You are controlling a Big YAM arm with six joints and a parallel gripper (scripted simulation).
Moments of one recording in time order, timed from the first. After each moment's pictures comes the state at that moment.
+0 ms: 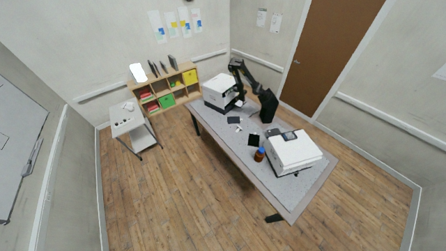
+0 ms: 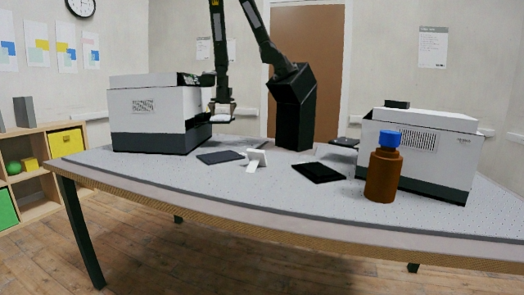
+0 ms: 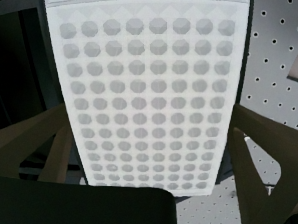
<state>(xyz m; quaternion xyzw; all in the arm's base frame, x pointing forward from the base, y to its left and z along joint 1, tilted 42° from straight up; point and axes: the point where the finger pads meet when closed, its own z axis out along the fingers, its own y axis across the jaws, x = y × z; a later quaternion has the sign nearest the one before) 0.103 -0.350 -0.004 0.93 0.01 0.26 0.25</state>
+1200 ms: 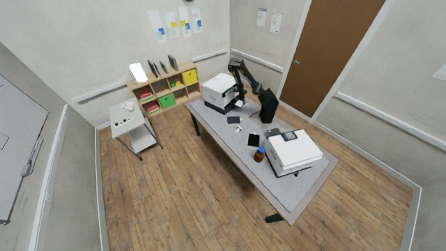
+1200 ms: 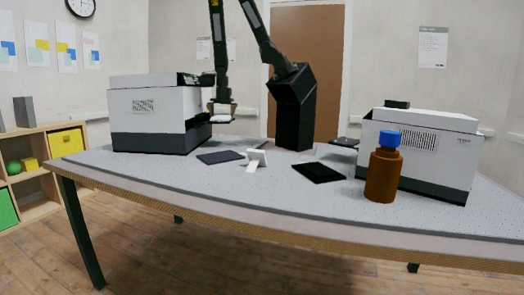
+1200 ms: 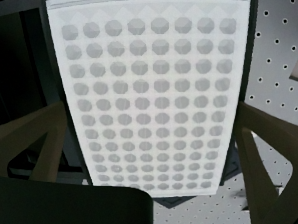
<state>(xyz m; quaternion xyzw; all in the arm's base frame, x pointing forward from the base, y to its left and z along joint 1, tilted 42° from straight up) 0.103 -0.352 -0.004 0.93 0.01 0.26 0.25</state>
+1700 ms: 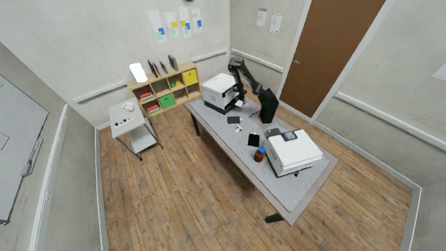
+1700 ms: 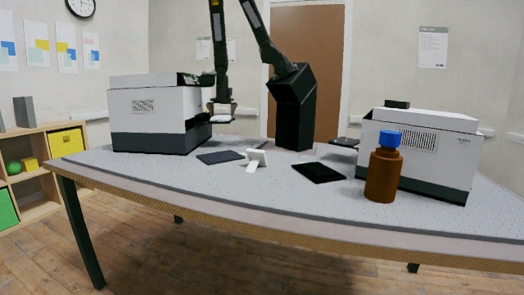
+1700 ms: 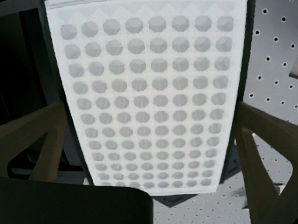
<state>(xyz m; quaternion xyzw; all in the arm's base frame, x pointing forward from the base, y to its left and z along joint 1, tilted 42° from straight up) 0.103 -0.351 -0.004 0.93 0.00 0.27 0.25</state>
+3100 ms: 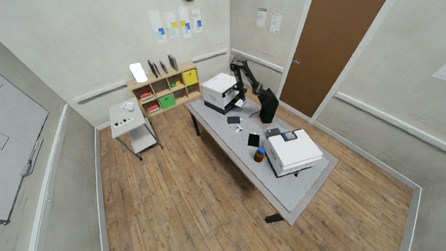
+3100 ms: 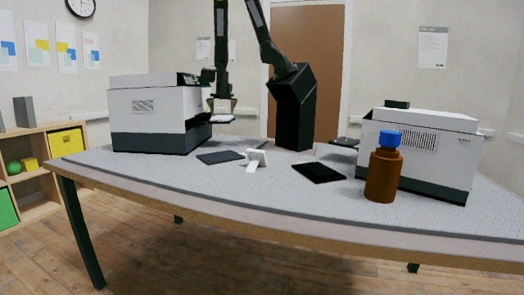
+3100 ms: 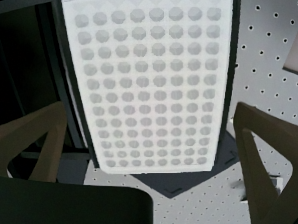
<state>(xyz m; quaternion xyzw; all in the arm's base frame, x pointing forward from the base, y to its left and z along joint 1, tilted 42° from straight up) 0.092 -0.342 0.011 0.93 0.00 0.27 0.25</state>
